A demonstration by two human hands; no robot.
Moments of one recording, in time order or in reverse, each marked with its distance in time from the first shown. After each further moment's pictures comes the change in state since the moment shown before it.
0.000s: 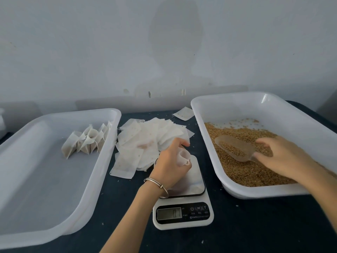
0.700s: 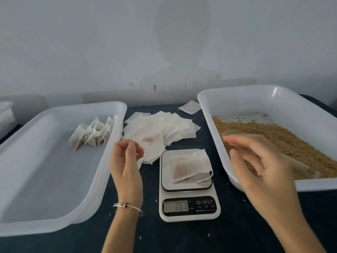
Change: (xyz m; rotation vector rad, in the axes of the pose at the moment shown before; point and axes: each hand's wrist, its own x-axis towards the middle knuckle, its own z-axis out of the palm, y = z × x) left_hand -0.052 0.002 -0.052 -0.559 0.780 -0.122; right_hand -0.091 -0.100 0.007 0.996 0.497 -0.429
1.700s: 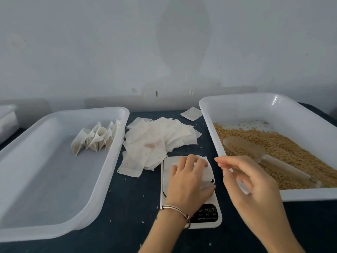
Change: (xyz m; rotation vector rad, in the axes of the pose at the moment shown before) left_hand -0.046 -0.028 0.058 0.955 -0.748 0.454; right_hand -0.015 0.006 0.012 -0.007 -0.063 0.037
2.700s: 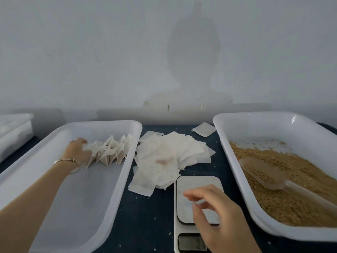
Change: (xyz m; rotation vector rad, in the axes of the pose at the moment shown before) left_hand 0.034 -0.320 -0.146 0.120 0.089 -0.840; right_hand 0.007 -0.013 0.065 0.070 -0.282 0.002
